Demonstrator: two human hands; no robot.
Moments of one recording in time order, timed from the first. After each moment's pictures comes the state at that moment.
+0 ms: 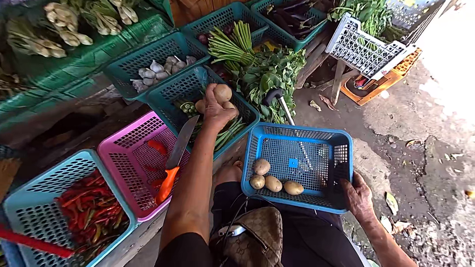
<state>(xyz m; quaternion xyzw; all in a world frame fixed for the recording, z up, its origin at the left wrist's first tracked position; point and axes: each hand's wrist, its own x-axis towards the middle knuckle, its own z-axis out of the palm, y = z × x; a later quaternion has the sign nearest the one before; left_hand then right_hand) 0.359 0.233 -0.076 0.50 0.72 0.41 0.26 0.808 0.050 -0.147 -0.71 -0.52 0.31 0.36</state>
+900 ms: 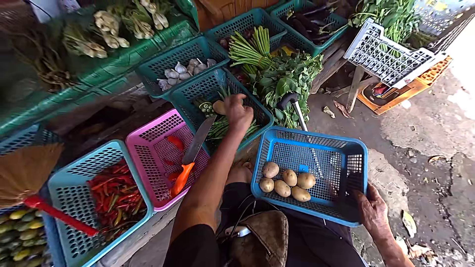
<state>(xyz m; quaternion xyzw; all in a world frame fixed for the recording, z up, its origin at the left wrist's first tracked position) 0.387 0.232 -0.070 0.50 0.78 0.34 0.17 0.811 0.053 -0.148 -0.69 -0.53 0.32 0.36</state>
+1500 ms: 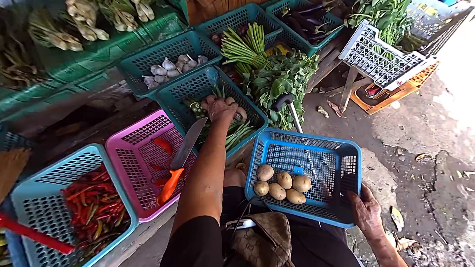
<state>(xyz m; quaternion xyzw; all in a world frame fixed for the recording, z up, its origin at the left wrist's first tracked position) 0.339 0.283 -0.108 0.42 0.88 0.16 0.14 0.809 0.055 -0.147 -0.71 -0.51 0.33 0.35</state>
